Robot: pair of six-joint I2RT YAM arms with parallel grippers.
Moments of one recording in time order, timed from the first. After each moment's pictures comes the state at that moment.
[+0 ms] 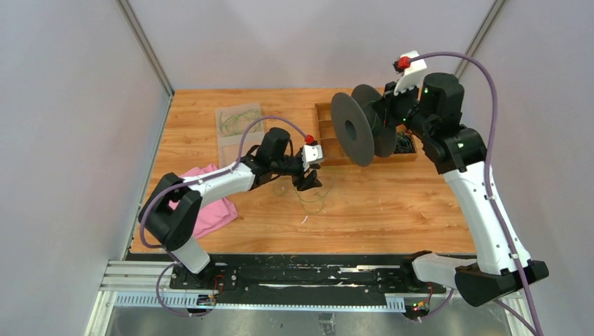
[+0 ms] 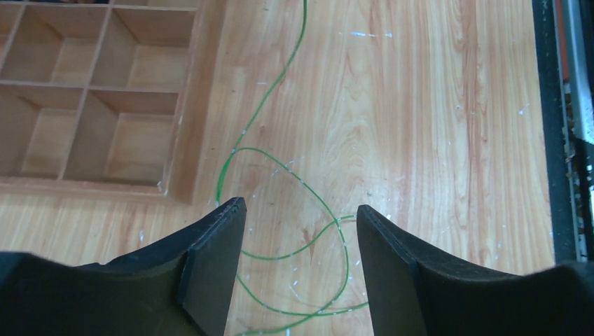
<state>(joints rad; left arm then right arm) -0.65 1.58 0.97 0.10 0.68 0.42 0.34 1.21 1.53 -0.61 -0.13 -0.04</state>
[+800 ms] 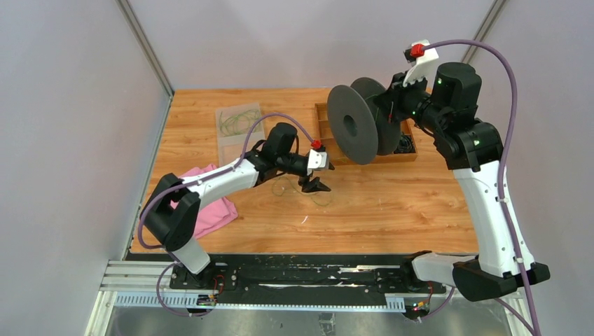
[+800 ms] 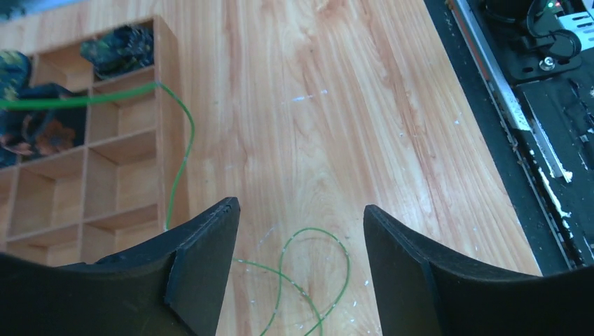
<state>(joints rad) -0.70 1.65 1.09 0.03 0.89 0.62 0.32 1.24 1.76 -0.76 -0.21 0.04</state>
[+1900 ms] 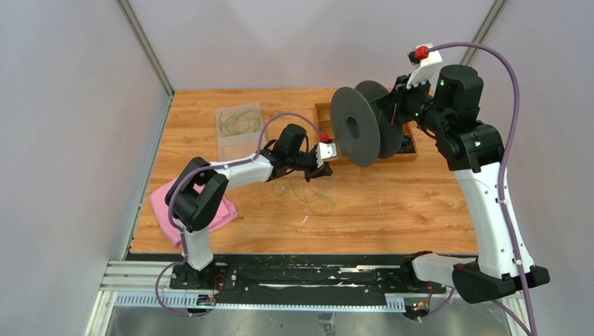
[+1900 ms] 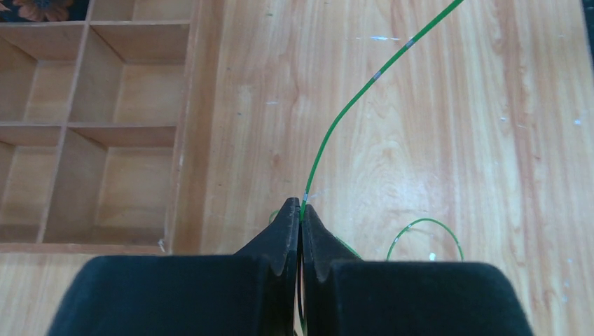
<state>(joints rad) -0.69 1.86 1.17 0.13 0.69 0.48 0.29 1.23 1.73 -0.77 -0.23 0.06</state>
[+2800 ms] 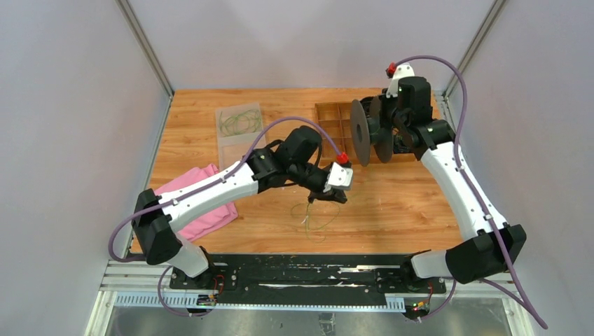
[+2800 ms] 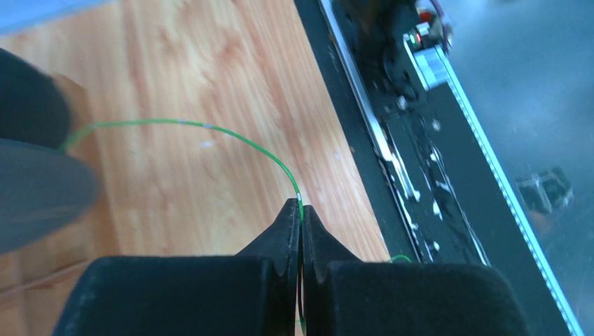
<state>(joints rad) -0.96 1.52 1.32 -0.47 0.77 0.61 0.29 1.35 1.46 -0.55 0.12 0.03</state>
